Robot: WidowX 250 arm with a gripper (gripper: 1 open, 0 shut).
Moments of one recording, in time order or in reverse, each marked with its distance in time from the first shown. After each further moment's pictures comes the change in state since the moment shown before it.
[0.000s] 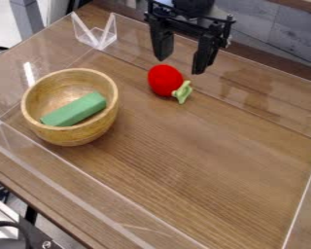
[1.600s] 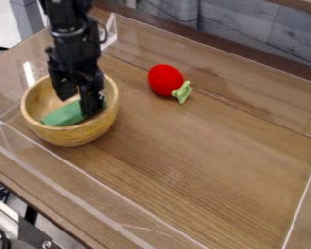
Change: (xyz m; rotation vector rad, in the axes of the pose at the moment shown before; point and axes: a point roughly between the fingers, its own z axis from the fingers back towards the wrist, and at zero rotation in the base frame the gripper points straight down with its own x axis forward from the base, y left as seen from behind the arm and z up) arm -0.057 0.121 -0.081 0.007 -0.025 -0.109
